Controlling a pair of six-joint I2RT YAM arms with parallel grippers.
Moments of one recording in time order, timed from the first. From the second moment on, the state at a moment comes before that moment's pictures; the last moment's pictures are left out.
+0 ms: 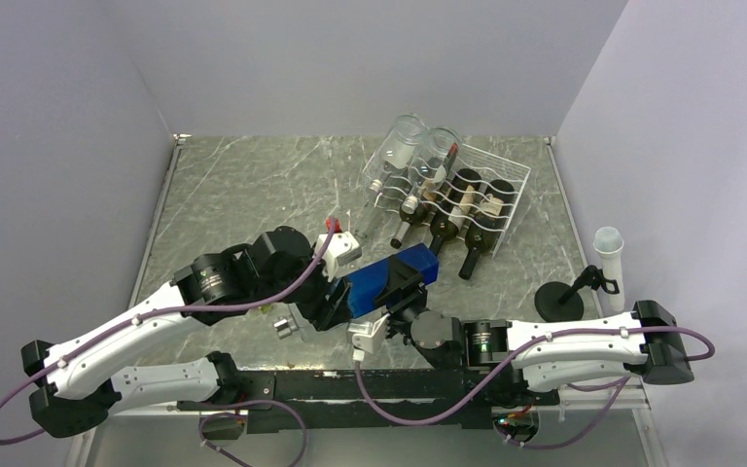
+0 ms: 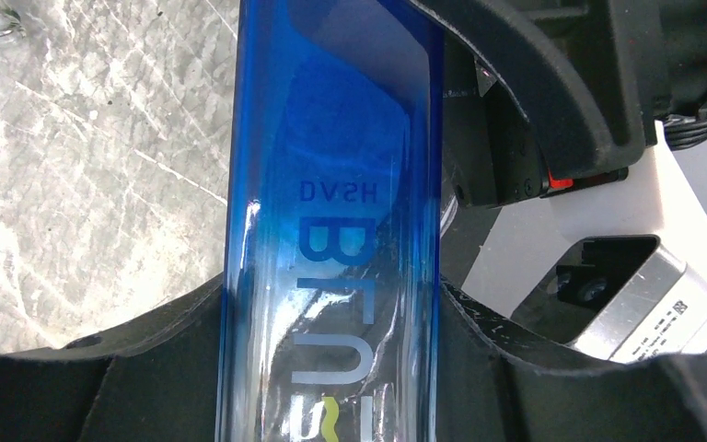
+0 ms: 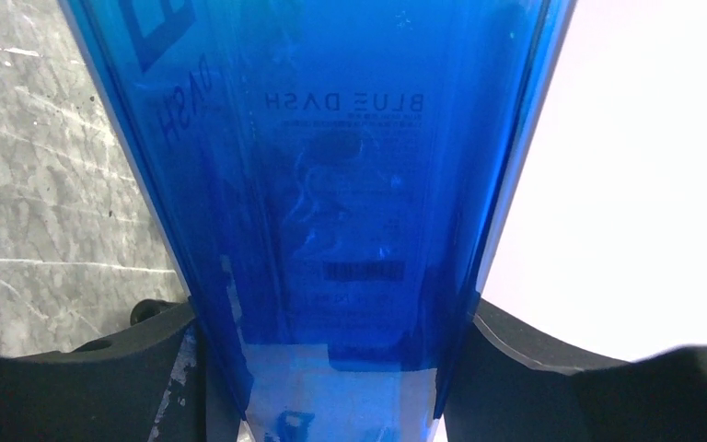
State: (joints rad) left arm -1.04 0.99 1.15 -0.84 0.14 -0.19; right arm 1.50 0.98 0.61 0.09 0.81 -1.25
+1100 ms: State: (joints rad) left arm -1.03 0.92 1.17 -0.90 -0.34 -0.32; right arm 1.52 0.93 0.66 0.23 0.80 -1.23
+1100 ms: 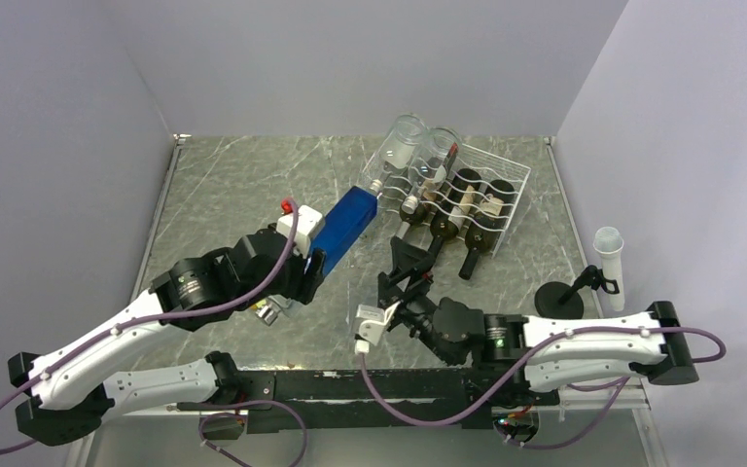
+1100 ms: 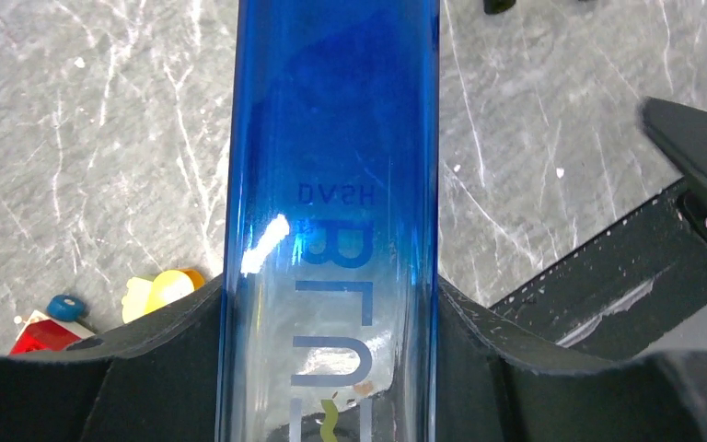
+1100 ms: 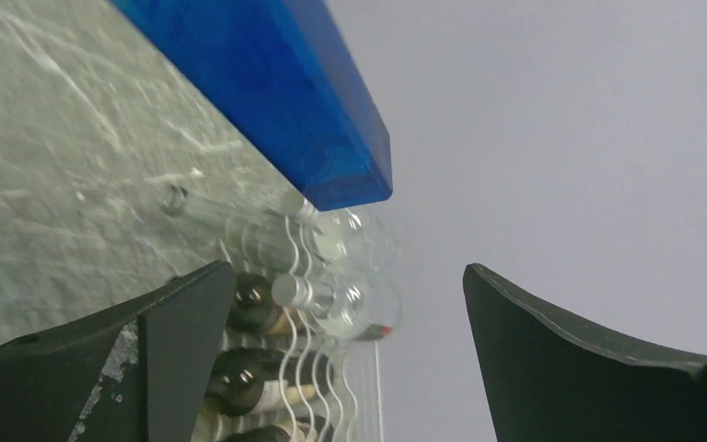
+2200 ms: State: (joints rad) left arm -1.03 0.98 1.10 -0.64 -0.29 -0.41; right arm 1.52 0.77 1.29 -0.50 0.41 0.08
